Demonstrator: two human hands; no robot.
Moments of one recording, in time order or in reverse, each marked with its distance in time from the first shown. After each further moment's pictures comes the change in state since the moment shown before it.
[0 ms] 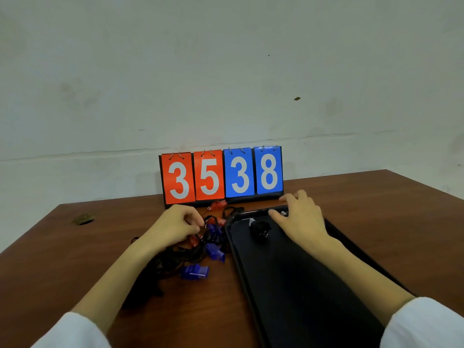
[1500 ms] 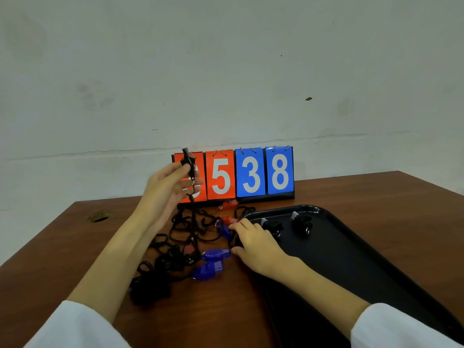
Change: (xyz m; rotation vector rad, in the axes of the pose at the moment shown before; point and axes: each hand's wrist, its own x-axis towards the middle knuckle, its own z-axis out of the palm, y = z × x) left_hand -0.013 0.022 -0.051 -0.995 0.255 0.150; right_hand -0.034 -0.079 0.054 0.066 -0.330 -0.399
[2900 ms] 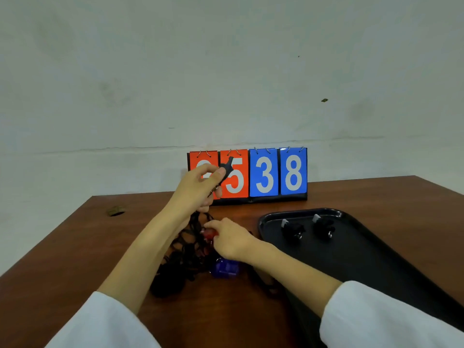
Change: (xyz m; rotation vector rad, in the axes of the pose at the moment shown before) left_hand -0.007 0.005 0.012 0.338 -0.085 -0.049; right_hand 0.030 -0.075 -0.013 0.297 -0.239 0.061
